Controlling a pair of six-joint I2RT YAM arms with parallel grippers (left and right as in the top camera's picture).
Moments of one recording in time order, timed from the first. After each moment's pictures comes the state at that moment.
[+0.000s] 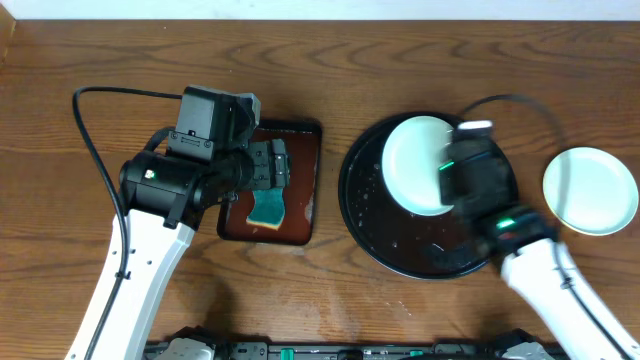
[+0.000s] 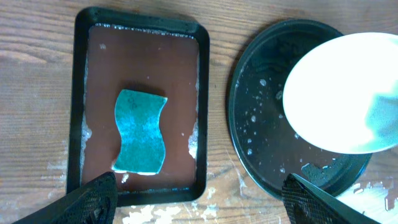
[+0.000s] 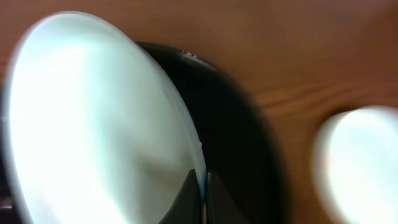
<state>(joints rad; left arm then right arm) -0.28 1.28 1.35 -1.07 0.18 -0.33 0.34 1.20 0.81 -0.45 0.37 0.16</state>
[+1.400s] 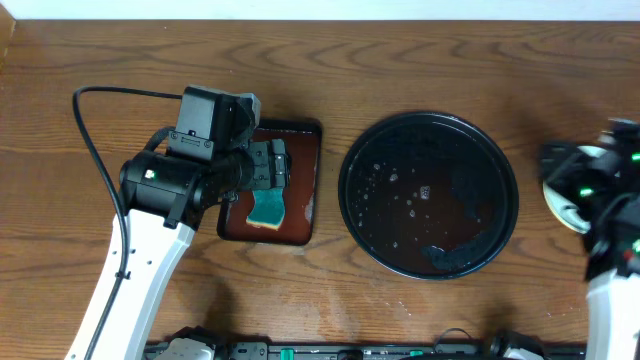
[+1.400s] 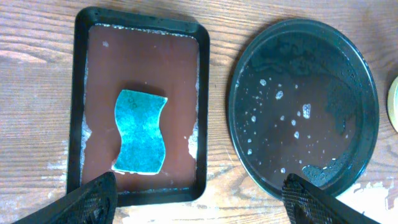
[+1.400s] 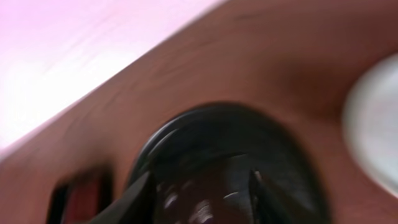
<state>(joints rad) -0.28 1.28 1.35 -1.08 0.18 -0.33 -0.31 0.99 0.92 -0.56 -0.43 0.34</state>
